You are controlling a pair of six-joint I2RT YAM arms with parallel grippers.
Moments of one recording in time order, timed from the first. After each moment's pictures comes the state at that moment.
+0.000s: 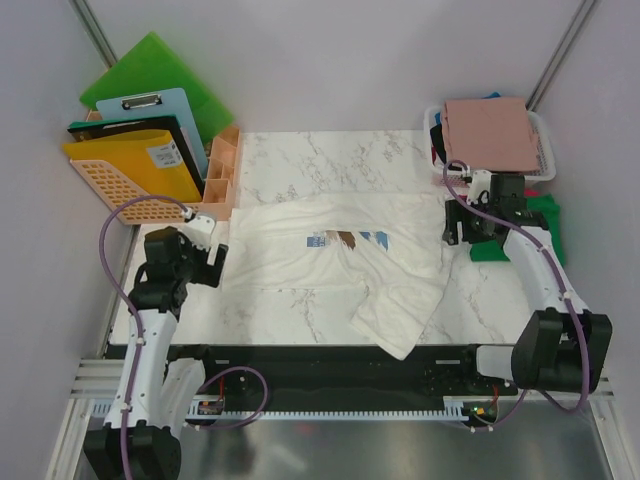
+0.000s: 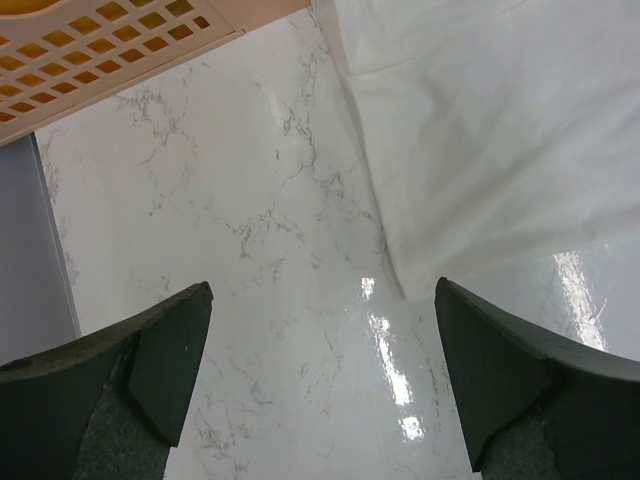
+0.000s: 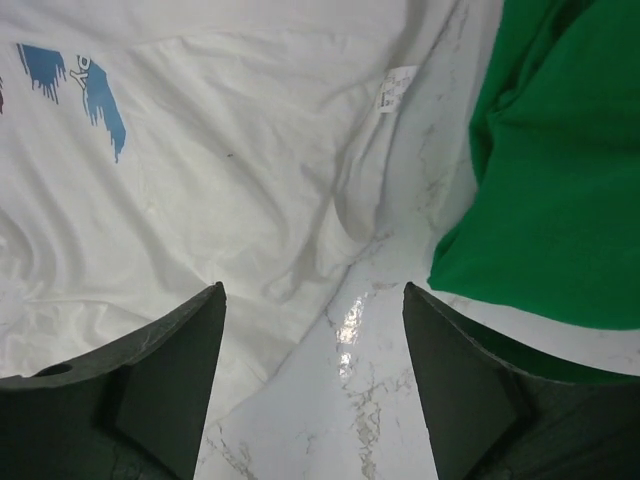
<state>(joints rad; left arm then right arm) 0.08 0.75 0.64 -0.55 0.12 0.41 -0.09 1.33 1.00 -0.62 -0.25 -0.16</state>
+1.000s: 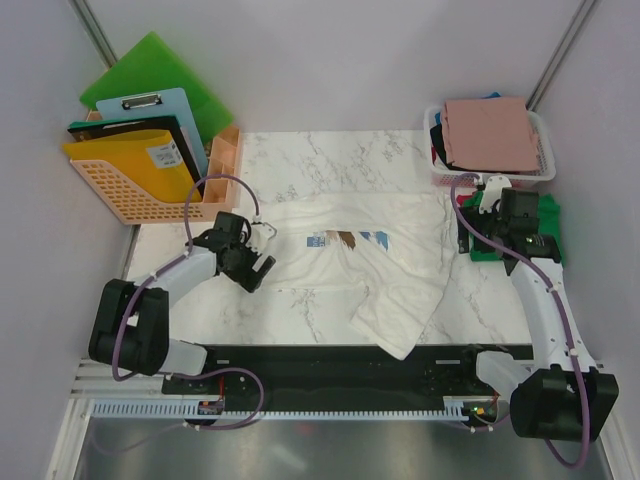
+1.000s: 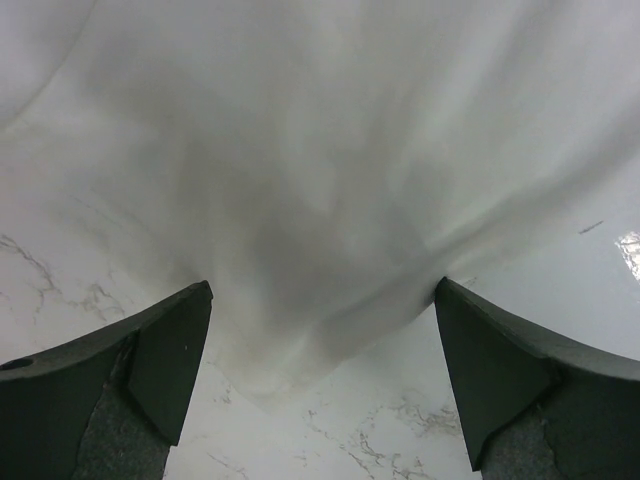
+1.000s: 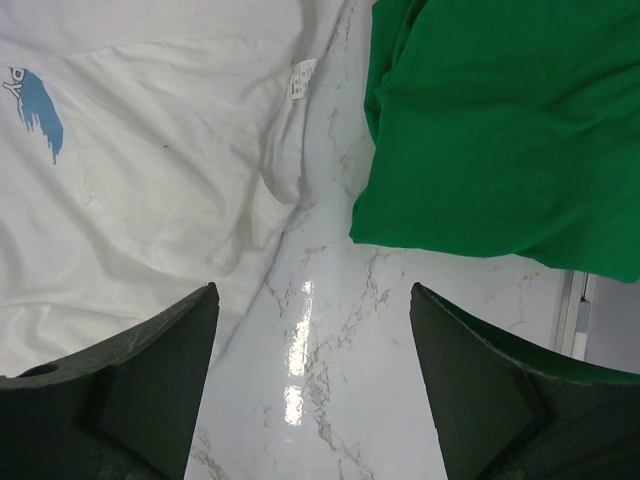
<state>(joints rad) -0.24 1.39 0.70 -0.43 0.11 0.44 -0.10 1.06 0.93 -0.65 -0.07 -0.18</state>
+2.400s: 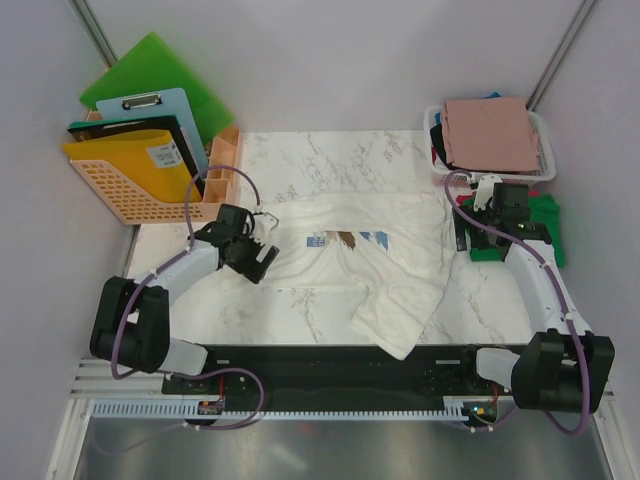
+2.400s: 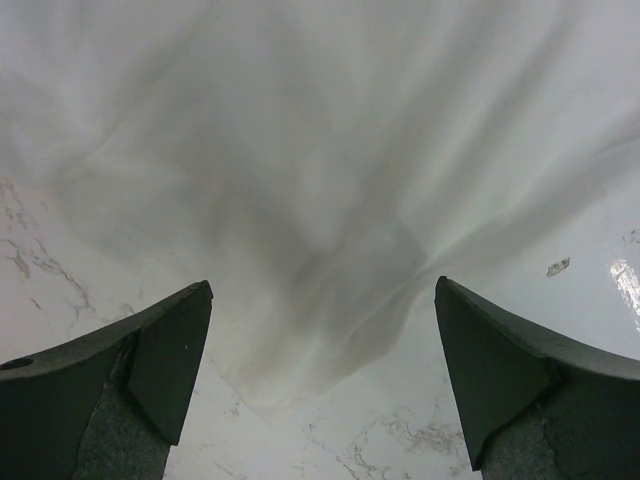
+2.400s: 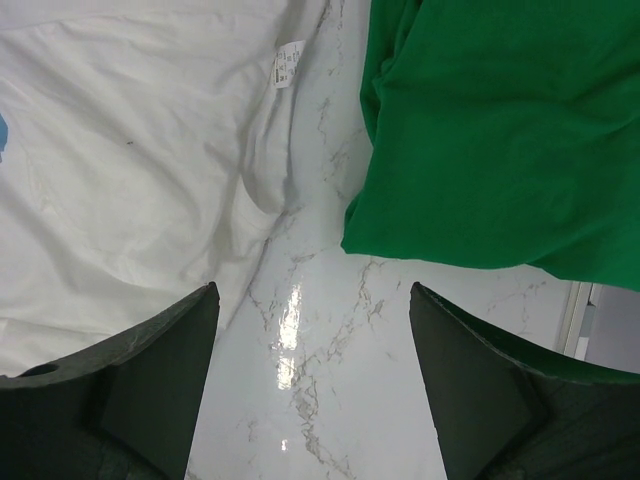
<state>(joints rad) -0.27 1.40 0.77 -0.44 0.08 0.37 -0.10 1.20 0.94 -0.61 -0.04 -0.21</state>
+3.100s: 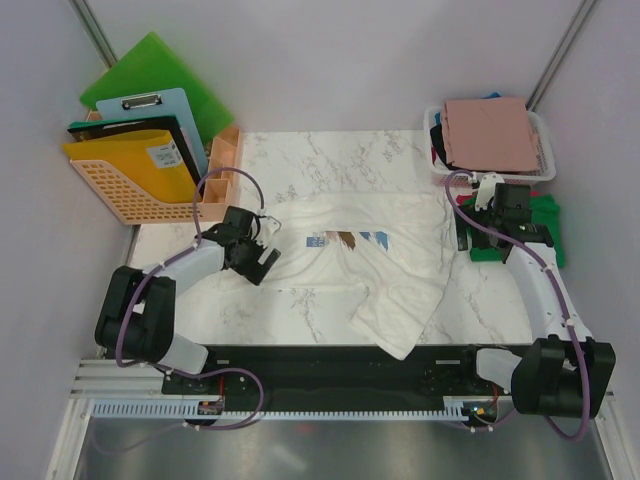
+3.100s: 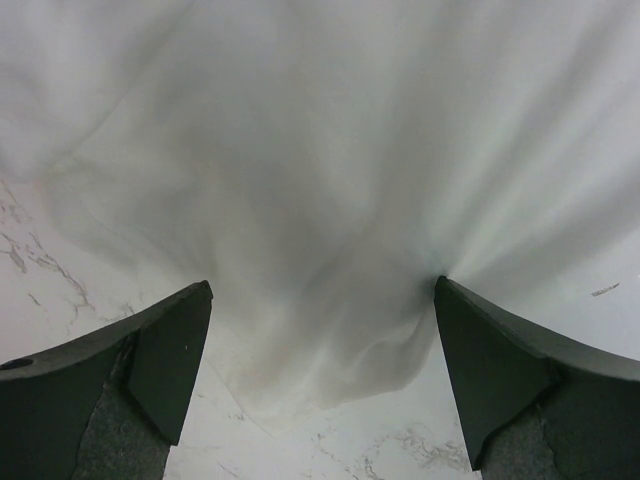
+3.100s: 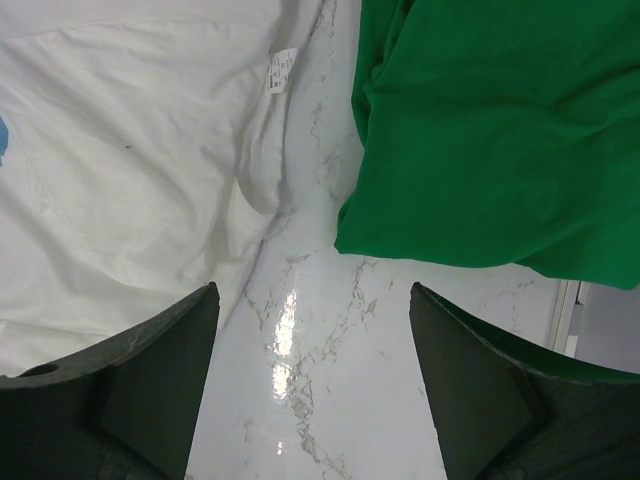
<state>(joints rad) -0.29 1.48 0.77 -0.40 0.01 0.37 -0.10 1.17 0.94 -0.61 -0.04 -0.21</state>
